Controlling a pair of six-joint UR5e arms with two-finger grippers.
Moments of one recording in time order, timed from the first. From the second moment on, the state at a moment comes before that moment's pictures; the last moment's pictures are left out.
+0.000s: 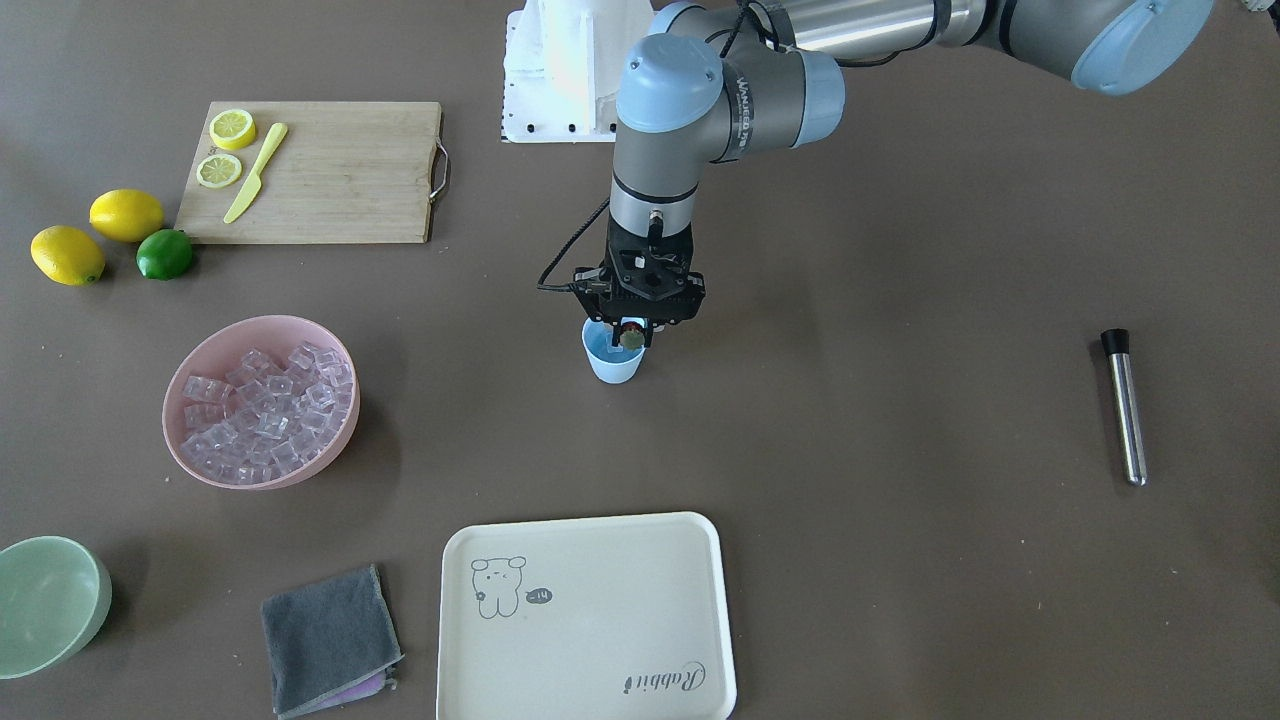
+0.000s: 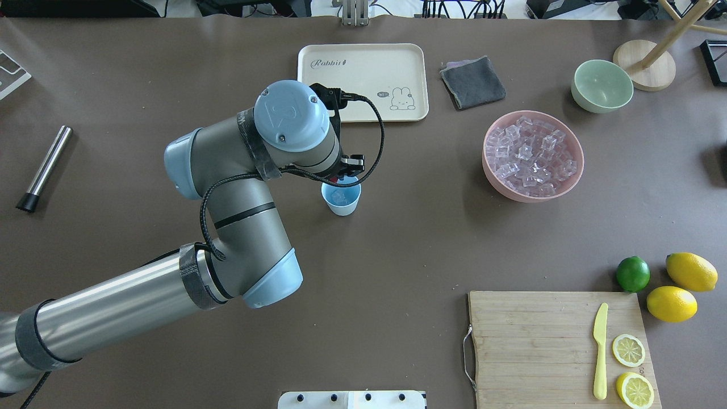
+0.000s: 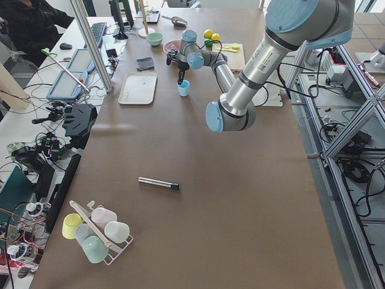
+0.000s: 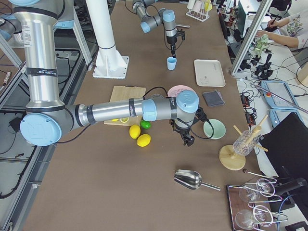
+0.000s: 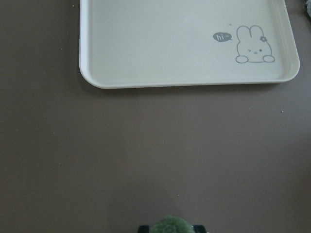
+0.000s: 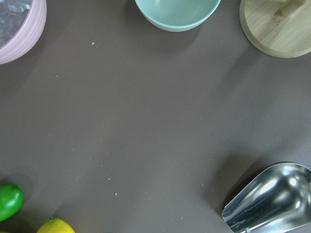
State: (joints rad) left arm -0.55 -2.39 -1.56 -1.65 -1.77 -1.20; right arm 1.52 -1.53 1.73 -1.63 2.40 -0.52
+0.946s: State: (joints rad) left arm -0.54 -2.37 -1.60 -1.67 -1.77 -1.21; right arm 1.51 -1.54 1.74 -1.63 2.40 -0.51
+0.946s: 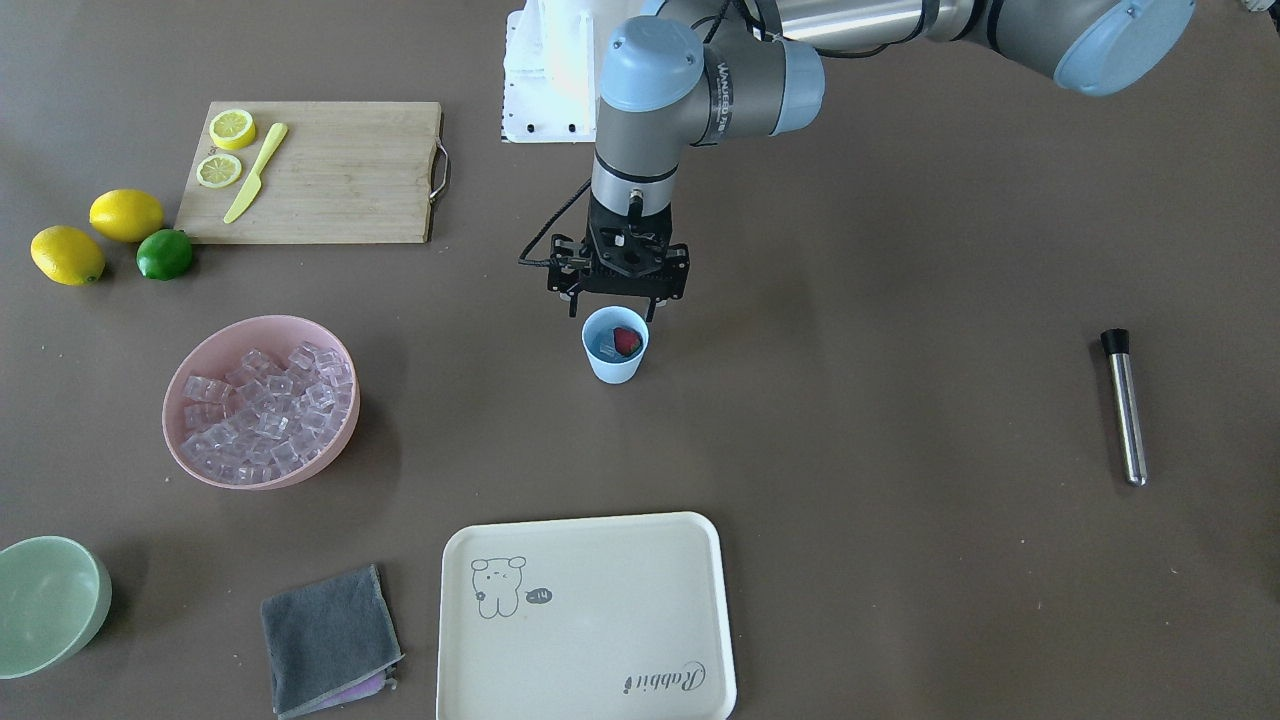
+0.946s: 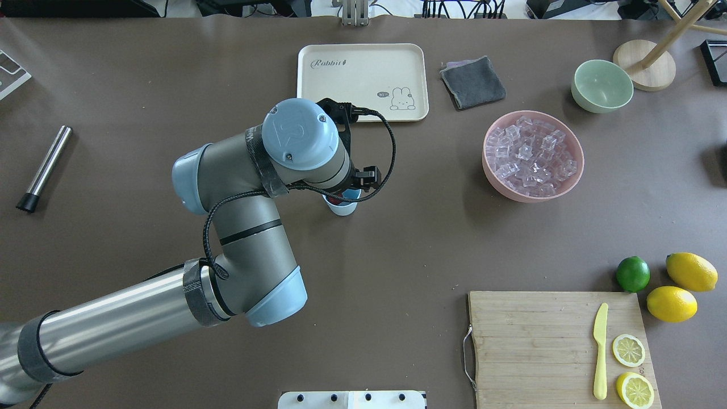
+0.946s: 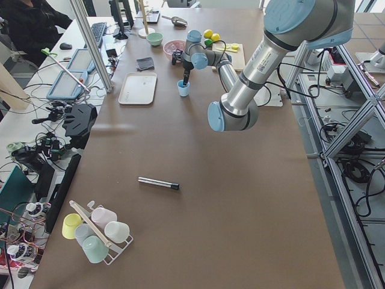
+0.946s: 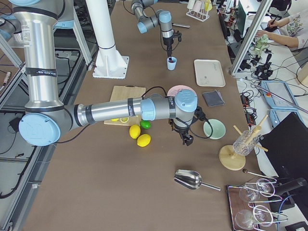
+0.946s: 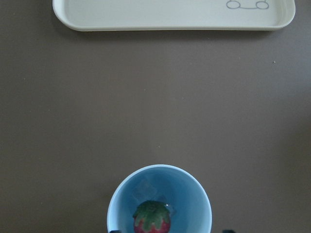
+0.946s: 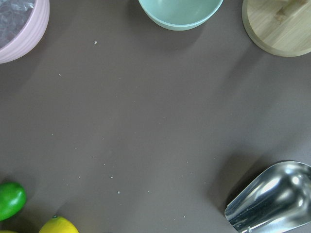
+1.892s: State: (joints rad) left arm -1.17 -1.83 -1.45 -1.99 -2.16 -0.46; right arm 1.51 -1.54 1.77 -1.63 2.40 -0.49
